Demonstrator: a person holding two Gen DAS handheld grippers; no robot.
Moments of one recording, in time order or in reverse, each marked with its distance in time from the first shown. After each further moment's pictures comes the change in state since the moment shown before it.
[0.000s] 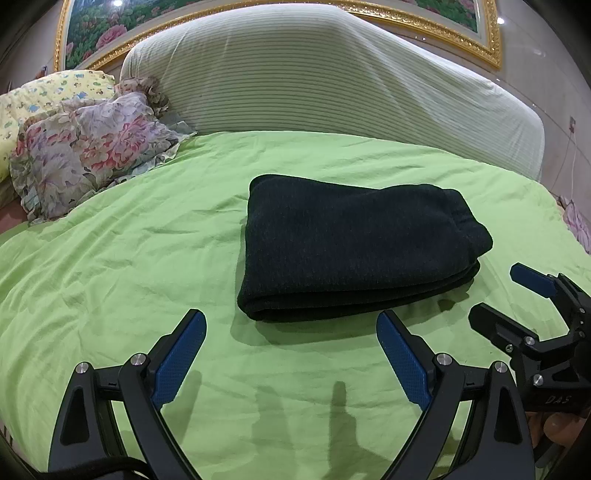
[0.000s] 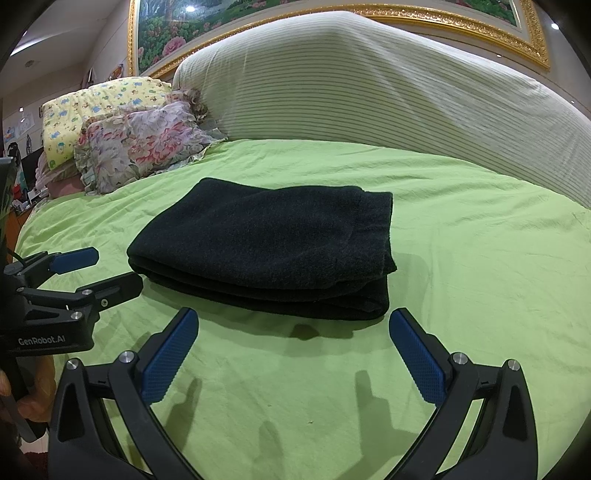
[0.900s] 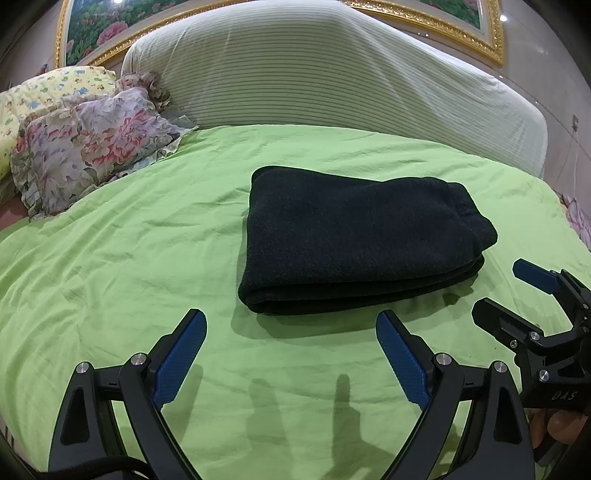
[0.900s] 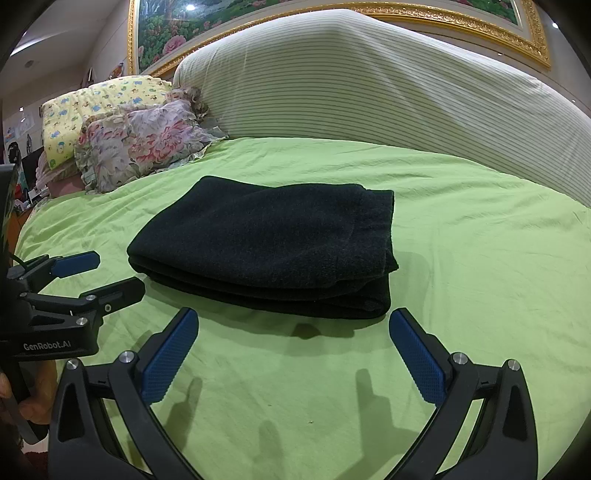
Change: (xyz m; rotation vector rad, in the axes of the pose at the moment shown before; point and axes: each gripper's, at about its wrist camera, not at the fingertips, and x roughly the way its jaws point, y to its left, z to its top) left arm 0.004 -0.001 -0.002 -0.008 0.016 0.016; right arm 0.001 0.003 0.000 0.002 0.021 0.005
